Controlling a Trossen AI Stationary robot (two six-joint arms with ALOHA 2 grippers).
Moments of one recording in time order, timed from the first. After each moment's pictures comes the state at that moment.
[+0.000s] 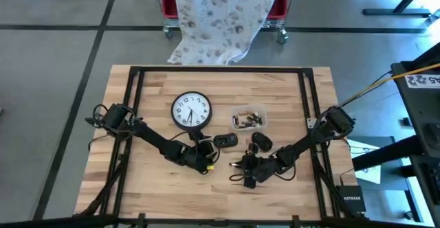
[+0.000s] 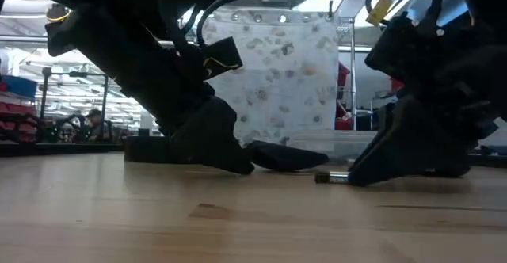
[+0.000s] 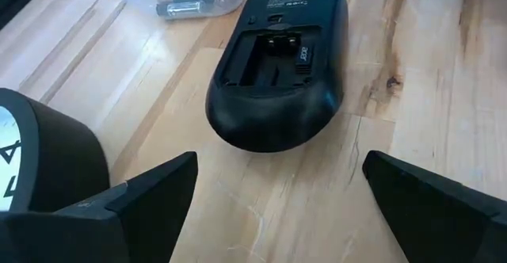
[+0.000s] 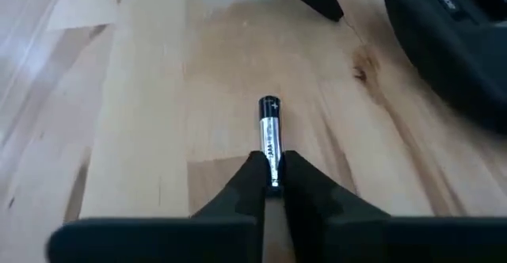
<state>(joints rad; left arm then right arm) -0.41 1.95 0.94 0.07 -0.76 -0.41 0.56 1.88 0.68 0.36 0.47 0.53</state>
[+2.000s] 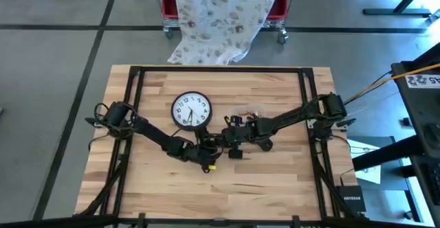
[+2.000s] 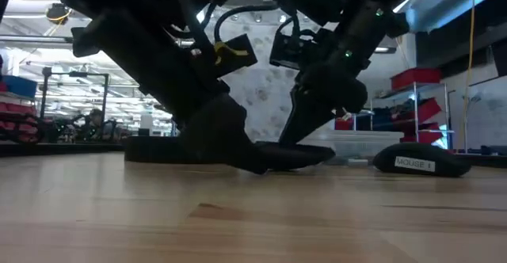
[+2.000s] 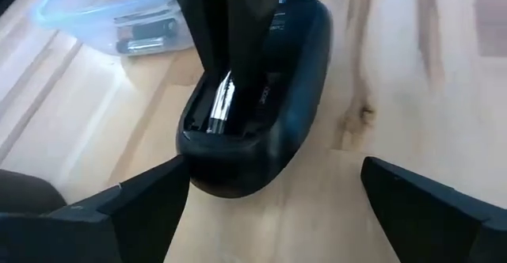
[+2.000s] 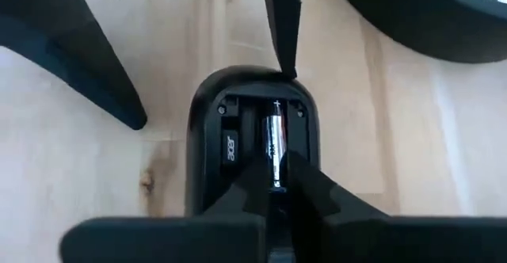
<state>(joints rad) -0.36 1.94 0.94 0.20 -0.63 -0.20 0.15 1.85 1.04 -0.18 0.16 0.10</state>
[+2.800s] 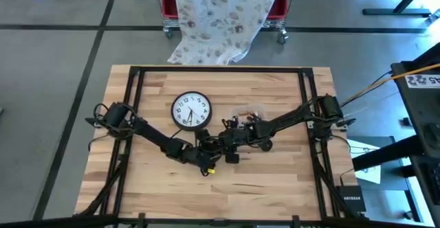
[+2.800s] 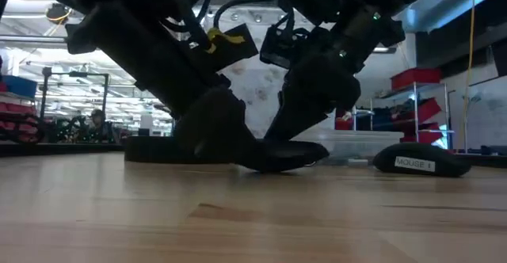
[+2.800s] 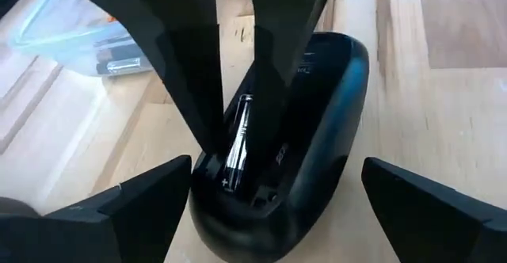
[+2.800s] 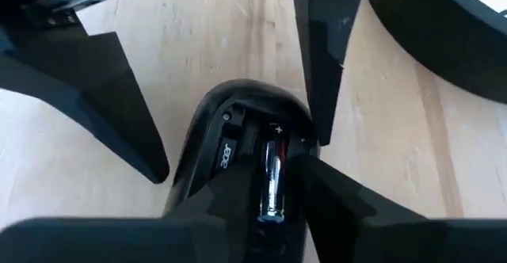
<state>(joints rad) -0.38 1.94 0.94 0.23 -0.66 -0.16 0.16 1.90 1.04 -0.04 0.10 0.12</state>
